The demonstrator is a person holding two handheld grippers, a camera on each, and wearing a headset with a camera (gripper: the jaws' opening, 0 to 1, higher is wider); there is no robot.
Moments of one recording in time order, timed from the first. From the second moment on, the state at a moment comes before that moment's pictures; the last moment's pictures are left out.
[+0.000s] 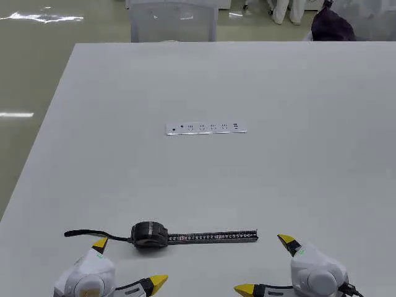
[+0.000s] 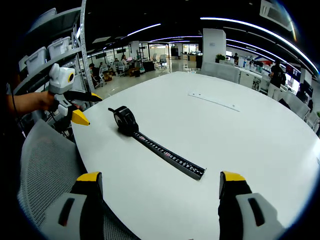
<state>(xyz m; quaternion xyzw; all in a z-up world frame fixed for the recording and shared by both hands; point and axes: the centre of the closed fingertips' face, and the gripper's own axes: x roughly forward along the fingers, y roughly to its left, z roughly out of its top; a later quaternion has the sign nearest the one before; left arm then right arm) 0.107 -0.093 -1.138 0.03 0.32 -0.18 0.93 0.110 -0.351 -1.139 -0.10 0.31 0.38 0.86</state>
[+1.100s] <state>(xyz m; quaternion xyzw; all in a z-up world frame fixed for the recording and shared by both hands) 0.121 -0.111 -1.169 -0.03 0.32 -0.13 0.94 0.123 -0.352 -1.153 -0.13 0.30 0.45 0.83</state>
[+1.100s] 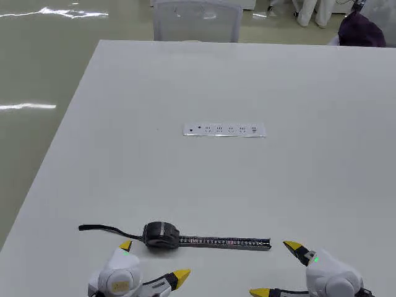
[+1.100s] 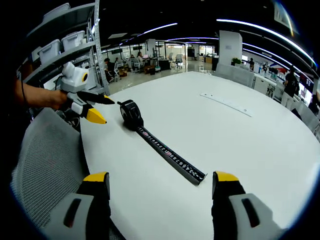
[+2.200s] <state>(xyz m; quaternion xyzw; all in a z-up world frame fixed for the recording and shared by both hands) 0.159 -0.100 -1.187 -0.10 0.30 -0.04 0.95 0.155 -0.370 -1.188 -0.22 0.28 0.57 0.74</state>
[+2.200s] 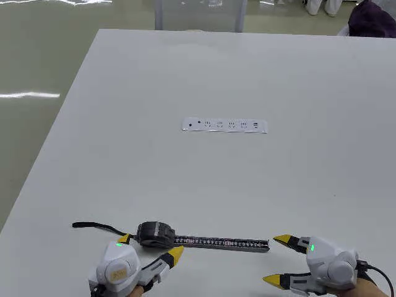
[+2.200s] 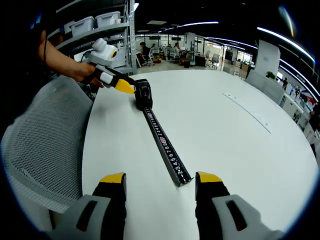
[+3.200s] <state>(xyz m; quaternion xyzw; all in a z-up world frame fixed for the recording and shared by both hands) 0.182 -0.092 -1.205 -0.13 0.29 0.01 0.95 0.193 -0.374 -1.231 -0.25 0.29 0.61 0.69</state>
